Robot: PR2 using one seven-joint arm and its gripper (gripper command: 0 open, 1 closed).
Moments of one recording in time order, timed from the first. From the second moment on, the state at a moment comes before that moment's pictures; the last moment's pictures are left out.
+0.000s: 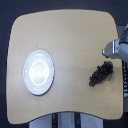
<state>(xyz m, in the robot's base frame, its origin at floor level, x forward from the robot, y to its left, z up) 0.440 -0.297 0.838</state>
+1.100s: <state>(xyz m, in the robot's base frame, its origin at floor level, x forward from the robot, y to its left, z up) 0.407 -0.284 0.748</state>
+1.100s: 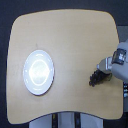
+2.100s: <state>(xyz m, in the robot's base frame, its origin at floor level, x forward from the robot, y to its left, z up) 0.407 -0.256 0.717</state>
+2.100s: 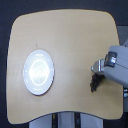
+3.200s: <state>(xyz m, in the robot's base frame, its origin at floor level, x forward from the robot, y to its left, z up) 0.419 -0.243 0.720</state>
